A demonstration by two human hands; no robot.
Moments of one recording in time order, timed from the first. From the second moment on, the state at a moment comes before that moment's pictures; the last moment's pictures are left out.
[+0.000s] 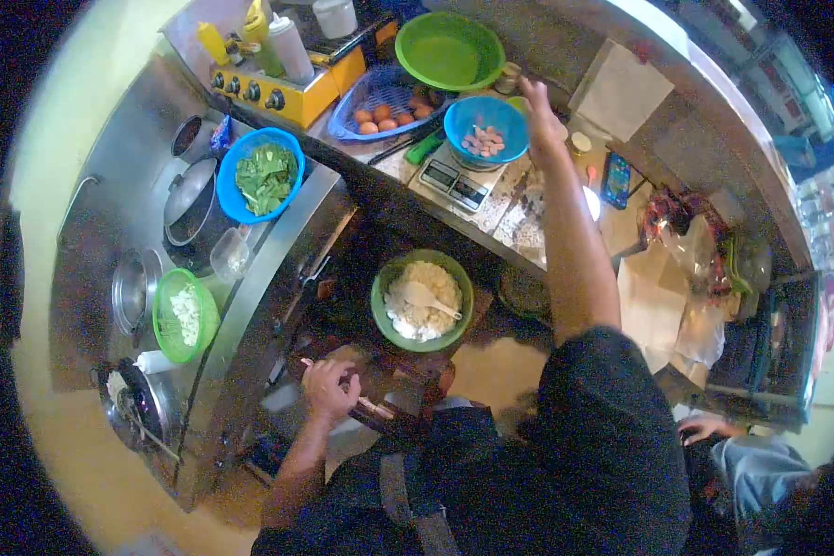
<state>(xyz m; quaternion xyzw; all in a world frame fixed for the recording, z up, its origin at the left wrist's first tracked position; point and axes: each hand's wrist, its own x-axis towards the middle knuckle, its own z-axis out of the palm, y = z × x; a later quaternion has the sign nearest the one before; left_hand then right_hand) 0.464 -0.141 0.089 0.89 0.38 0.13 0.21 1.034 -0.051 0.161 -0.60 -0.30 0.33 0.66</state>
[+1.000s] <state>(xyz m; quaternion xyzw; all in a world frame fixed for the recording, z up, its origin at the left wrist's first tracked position) 0.418 -0.130 0.063 0.61 0.33 0.31 0.65 0.917 -0.095 0.062 -0.66 -0.31 0.34 0.60</state>
